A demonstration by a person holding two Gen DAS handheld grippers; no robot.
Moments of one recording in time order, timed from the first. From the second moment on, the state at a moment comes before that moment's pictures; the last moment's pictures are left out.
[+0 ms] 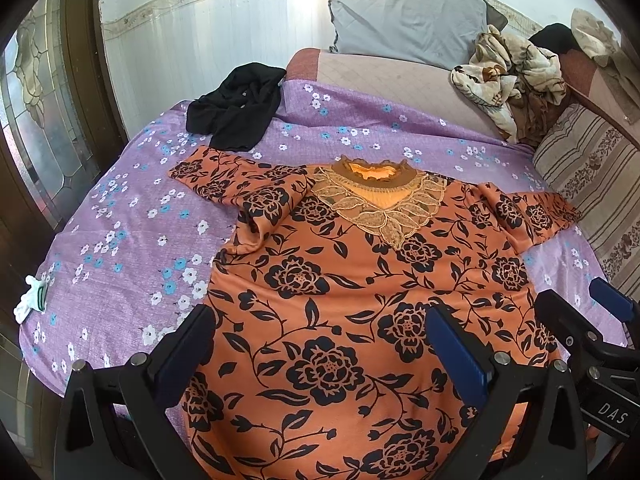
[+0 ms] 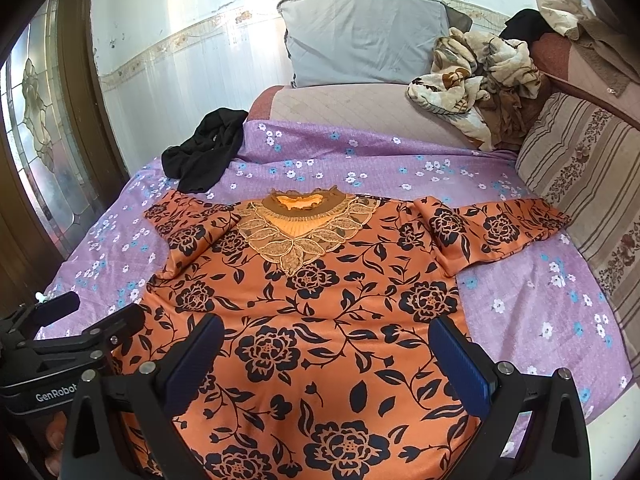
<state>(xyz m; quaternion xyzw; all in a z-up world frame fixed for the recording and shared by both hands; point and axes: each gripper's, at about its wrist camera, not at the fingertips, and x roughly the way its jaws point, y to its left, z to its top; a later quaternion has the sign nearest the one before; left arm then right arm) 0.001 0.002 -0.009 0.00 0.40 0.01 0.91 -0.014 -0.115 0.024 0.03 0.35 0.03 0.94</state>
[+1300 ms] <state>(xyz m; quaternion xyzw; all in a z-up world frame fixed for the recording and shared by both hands) 0.040 0.061 -0.038 -0.08 0.43 0.04 0.90 0.020 -0.176 0.014 0.13 0.35 0.06 0.93</state>
